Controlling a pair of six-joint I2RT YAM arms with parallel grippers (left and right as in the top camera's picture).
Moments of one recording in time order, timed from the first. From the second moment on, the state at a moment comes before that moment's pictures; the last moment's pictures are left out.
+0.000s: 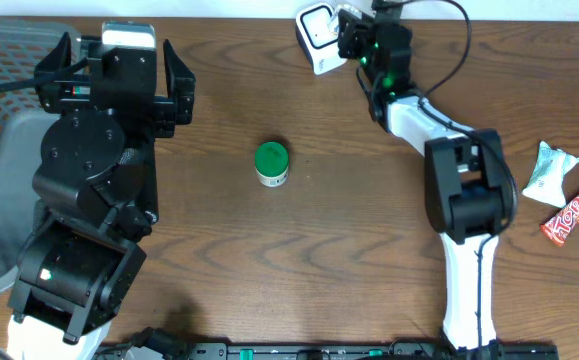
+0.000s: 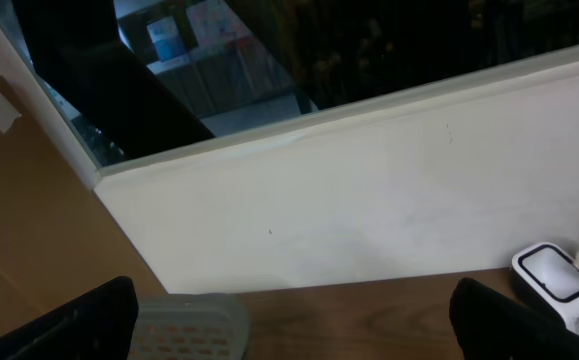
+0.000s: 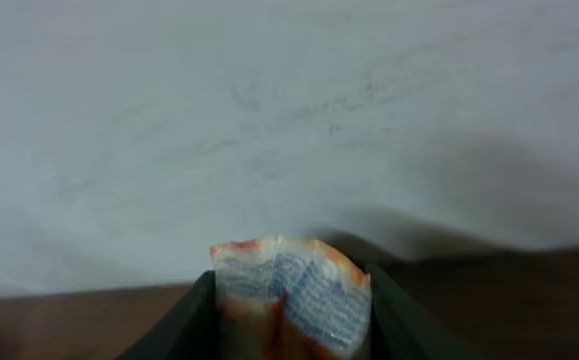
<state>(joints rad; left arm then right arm) -0.40 1.04 1.43 -0.45 -0.56 0.25 0.24 2.39 1.68 0.57 -0.07 0.46</state>
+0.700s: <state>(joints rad) -0.40 1.04 1.43 -0.45 -0.56 0.25 0.30 2.57 2.19 -0.03 -0.06 0.36</state>
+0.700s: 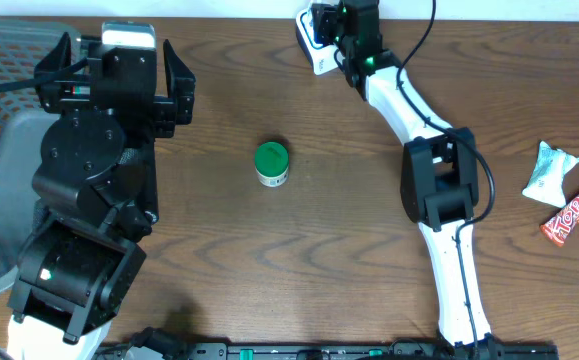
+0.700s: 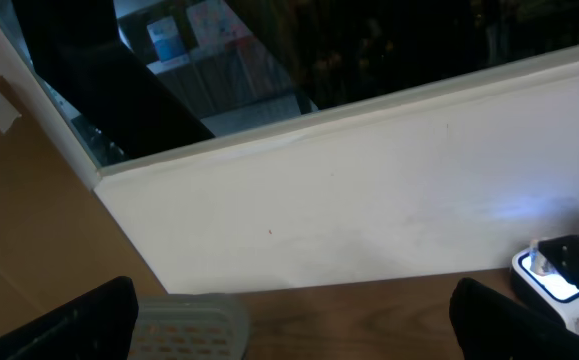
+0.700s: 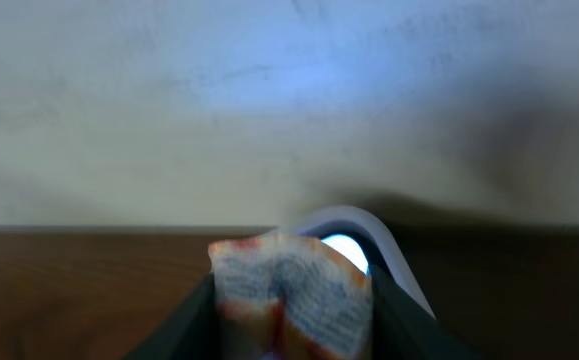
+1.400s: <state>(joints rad) -0.40 1.04 1.43 -0.45 -0.56 0.25 -0.05 2.13 2.19 -1.20 0.04 0.36</state>
